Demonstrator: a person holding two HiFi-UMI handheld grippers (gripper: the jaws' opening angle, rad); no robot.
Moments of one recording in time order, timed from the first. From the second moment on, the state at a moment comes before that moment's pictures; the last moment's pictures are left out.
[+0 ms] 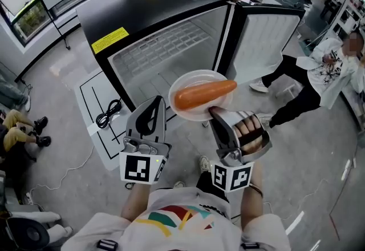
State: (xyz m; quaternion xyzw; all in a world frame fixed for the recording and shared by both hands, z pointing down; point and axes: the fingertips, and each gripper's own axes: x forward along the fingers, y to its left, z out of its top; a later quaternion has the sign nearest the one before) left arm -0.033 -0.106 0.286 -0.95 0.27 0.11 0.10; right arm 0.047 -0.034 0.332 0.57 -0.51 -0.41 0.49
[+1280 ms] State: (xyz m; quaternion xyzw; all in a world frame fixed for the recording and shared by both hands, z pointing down) left arm 0.019 -0.163 0.287 -0.85 0.52 0.06 0.10; right arm 0.133 -0.141 0.329 0.41 -0.66 -0.50 0.38
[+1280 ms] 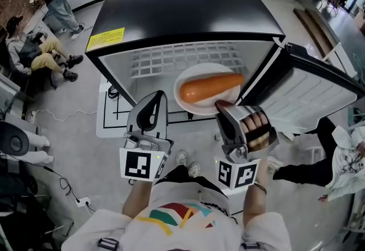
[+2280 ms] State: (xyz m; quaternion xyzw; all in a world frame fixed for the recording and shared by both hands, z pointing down) left arm -0.007 -0.217 0.289 -0.84 0.54 0.07 0.09; right arm 0.103 -0.208 0.325 0.38 -0.66 -0.52 0.39
